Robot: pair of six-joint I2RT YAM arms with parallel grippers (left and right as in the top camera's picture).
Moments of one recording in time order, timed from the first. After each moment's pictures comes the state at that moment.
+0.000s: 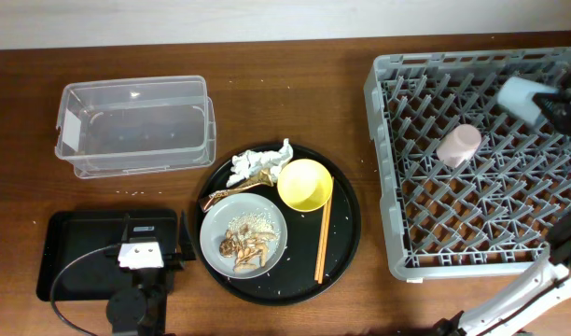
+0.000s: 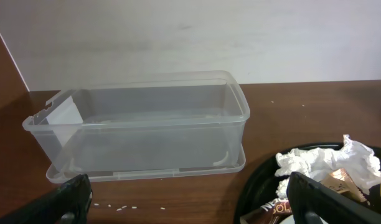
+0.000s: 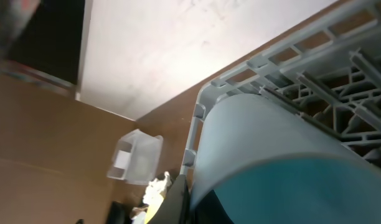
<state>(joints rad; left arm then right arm) 0.05 0.01 0.01 -0.08 0.00 0.04 -0.80 2.28 2.06 -1.36 -1.36 -0.55</state>
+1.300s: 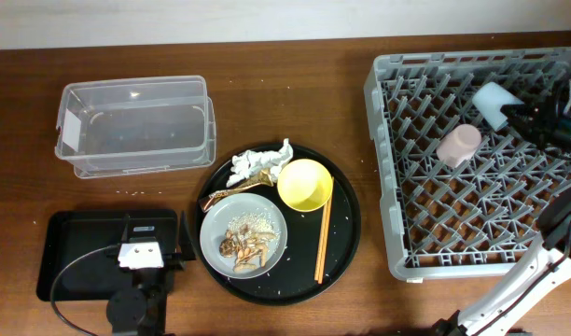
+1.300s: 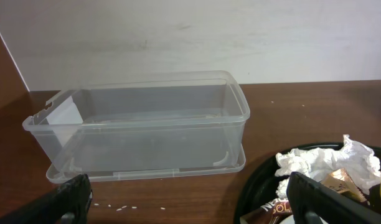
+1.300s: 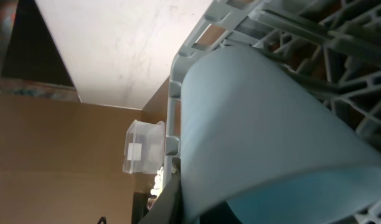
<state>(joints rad) 0.05 0.01 0.01 -0.08 0.00 0.04 -0.74 2.40 2.06 -1.33 -1.28 -0.40</state>
